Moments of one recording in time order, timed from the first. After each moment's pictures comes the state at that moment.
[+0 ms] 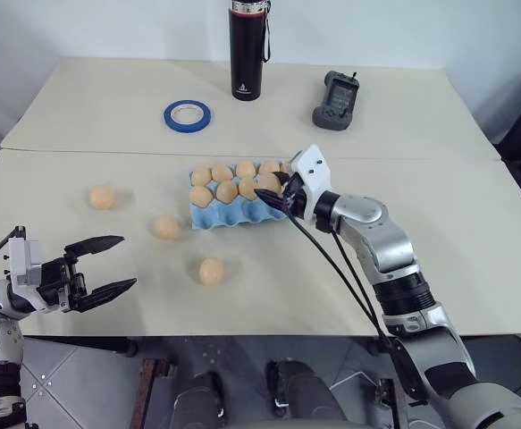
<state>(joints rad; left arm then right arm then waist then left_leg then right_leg) -0.17 0.75 0.42 0.41 -0.62 -0.12 -1.50 -0.73 -0.25 0.17 0.20 0.16 0.37 0.65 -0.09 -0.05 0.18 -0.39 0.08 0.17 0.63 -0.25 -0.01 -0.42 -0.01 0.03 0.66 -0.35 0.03</state>
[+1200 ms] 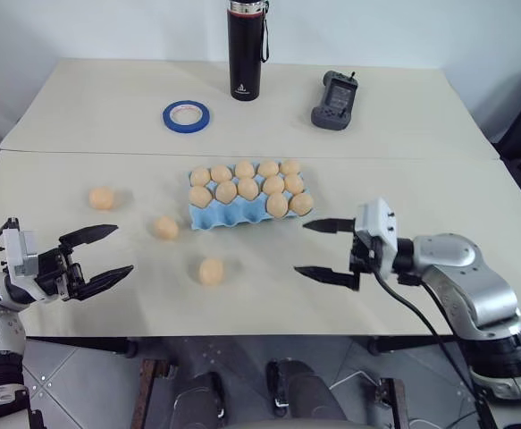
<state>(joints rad) -0.22 0.75 0.43 0.48 -0.61 -0.16 -1.48 -0.30 -0.68 0.02 -0.29 0.48 0.43 1.13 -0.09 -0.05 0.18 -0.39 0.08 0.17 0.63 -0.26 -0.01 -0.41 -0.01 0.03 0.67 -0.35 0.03</state>
